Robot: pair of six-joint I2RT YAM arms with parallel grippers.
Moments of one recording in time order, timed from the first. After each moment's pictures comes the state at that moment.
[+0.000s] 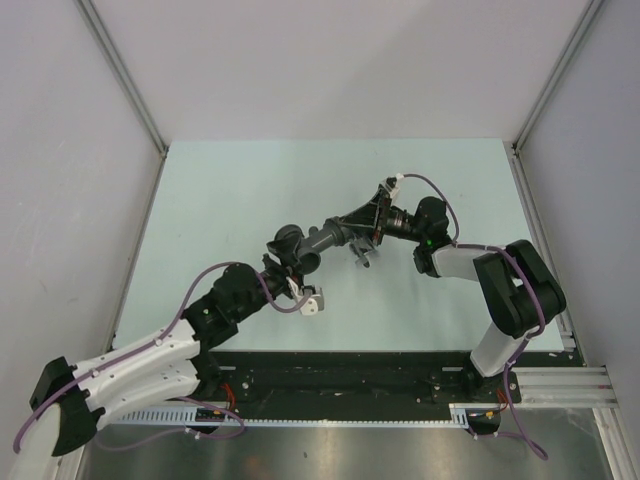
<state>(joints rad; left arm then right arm) -0.88 0.81 0.45 0.22 -0.02 1.18 0.41 1.69 0.76 1.06 -0.92 1.54</state>
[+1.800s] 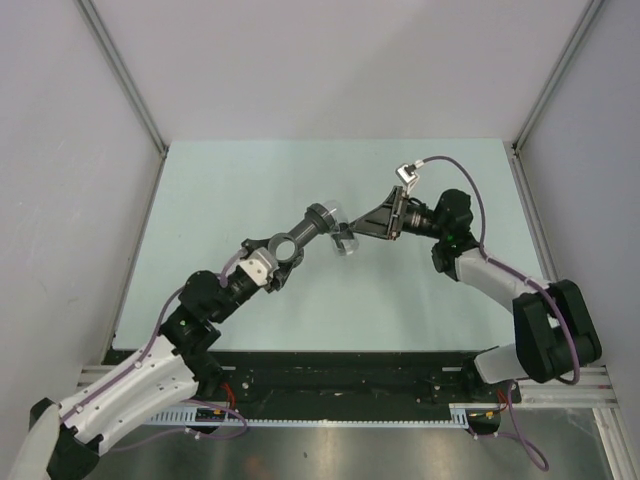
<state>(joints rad) -0.74 0.59 0.40 0.29 0.07 0.33 0.36 1.44 0.76 0.81 -0.96 1.16</state>
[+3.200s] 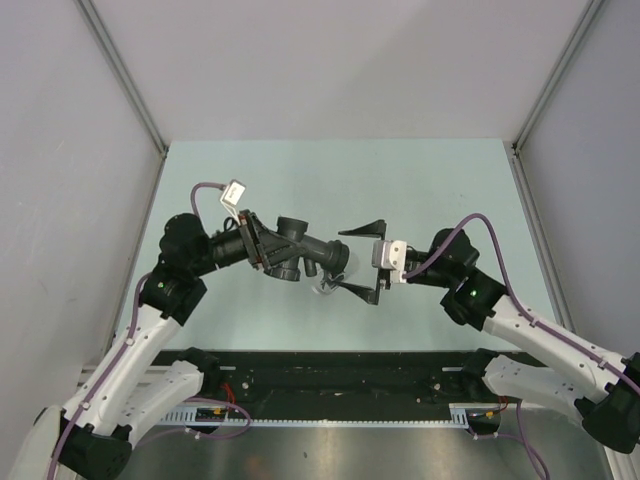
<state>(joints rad) -0.41 0.80 0.81 -0.08 0.71 -0.76 0.80 0.93 0.77 0.22 -0.63 -0.48</state>
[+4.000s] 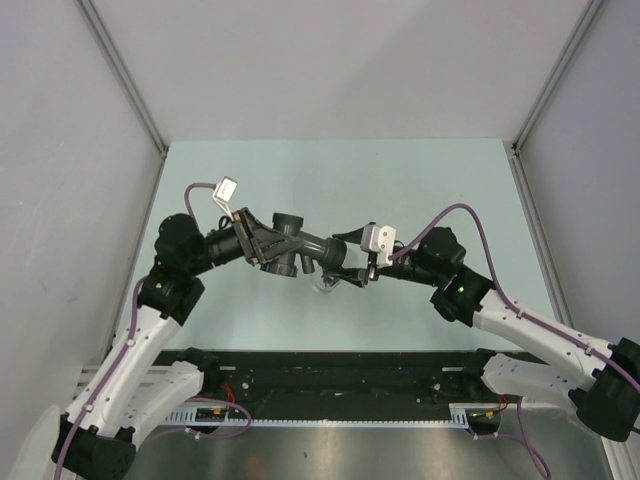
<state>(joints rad) -0.37 0.79 0.81 -0.07 0.73 -0.89 0.84 1.01 0.77 0.28 -0.50 -0.34</state>
